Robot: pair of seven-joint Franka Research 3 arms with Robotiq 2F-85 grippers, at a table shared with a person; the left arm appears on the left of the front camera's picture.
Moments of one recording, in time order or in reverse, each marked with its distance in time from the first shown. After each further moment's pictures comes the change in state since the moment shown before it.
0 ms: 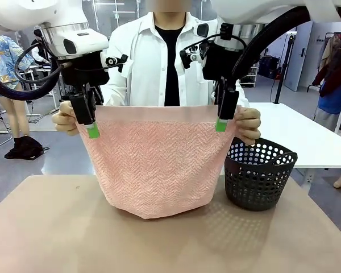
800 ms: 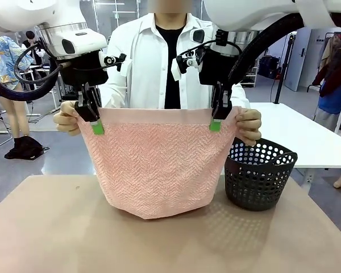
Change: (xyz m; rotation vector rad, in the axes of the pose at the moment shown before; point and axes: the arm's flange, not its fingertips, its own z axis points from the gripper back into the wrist) left arm -0.003 0.003 0.000 0.004 -0.014 0.002; right arm 0.005 0.001 -0.009 0.011 -0.001 0.009
